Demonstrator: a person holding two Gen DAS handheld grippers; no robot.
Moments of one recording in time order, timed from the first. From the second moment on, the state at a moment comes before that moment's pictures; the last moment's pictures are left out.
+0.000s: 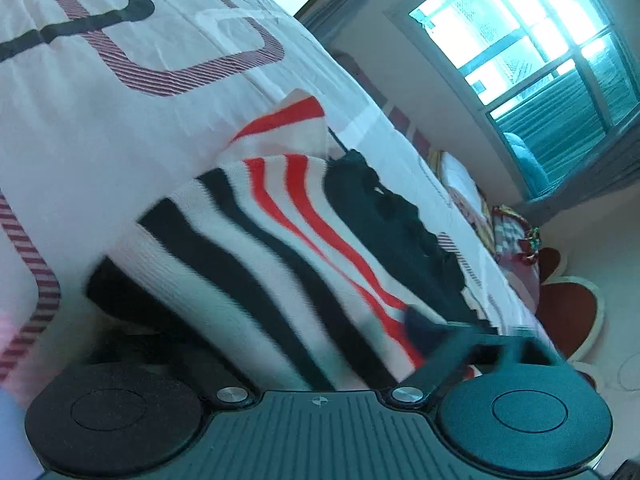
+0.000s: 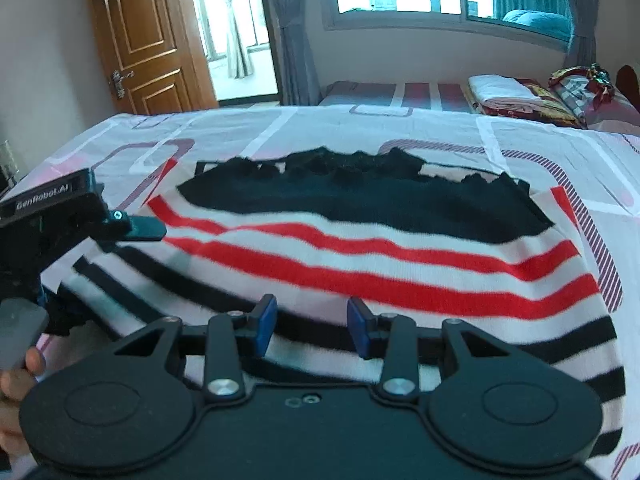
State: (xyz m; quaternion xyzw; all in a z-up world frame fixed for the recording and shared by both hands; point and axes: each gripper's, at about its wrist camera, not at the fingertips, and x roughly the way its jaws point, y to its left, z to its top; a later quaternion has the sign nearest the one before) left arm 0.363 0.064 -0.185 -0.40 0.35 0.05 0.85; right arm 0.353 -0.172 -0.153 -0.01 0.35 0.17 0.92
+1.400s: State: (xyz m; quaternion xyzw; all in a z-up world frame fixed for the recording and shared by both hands) left arm 0.417 0.003 -0.091 -0.13 0.32 0.07 0.94; right arm 0.382 -0.248 -0.139 0.16 0.36 0.22 0.89
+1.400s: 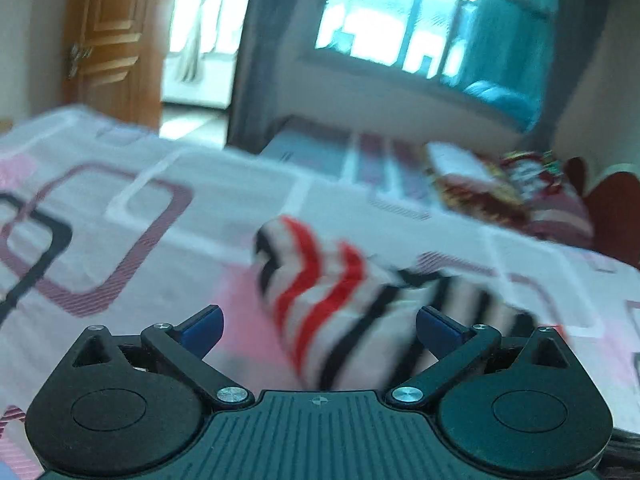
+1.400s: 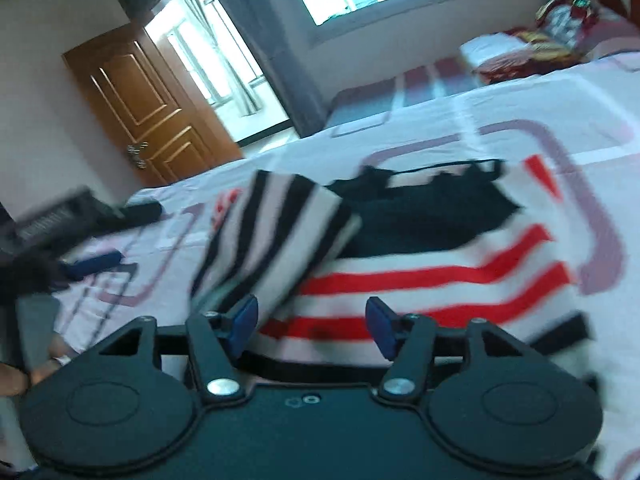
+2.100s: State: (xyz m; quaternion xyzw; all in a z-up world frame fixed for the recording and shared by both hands) left arm 0.439 -0.046 -0.115 -0.13 0.33 -0.03 0.93; right arm 0.345 -0.267 -0.084 0.16 0.23 0.17 0.94
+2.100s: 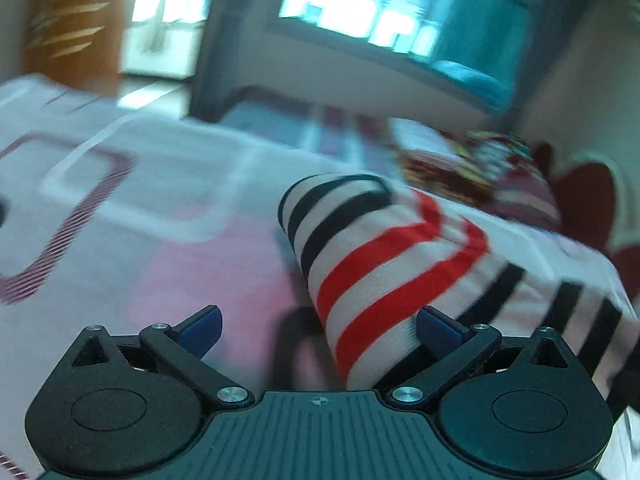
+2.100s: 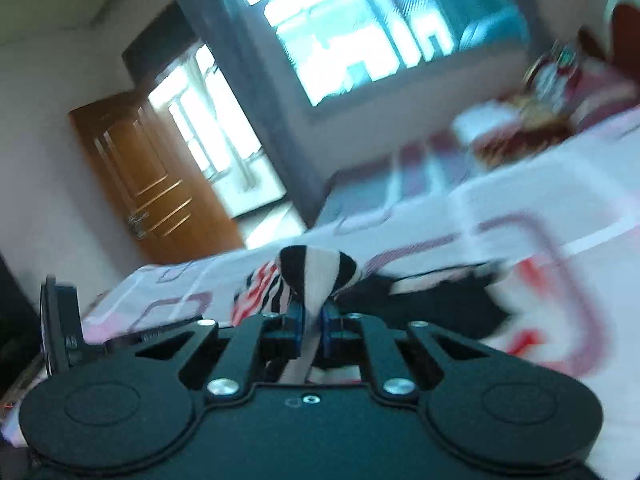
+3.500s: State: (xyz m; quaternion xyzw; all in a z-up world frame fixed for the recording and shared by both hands) left arm 0.442 -0.119 -0.124 -0.05 0.37 -0.08 0.93; right arm 0.334 -0.357 -0.117 0.19 0.32 0.08 0.92
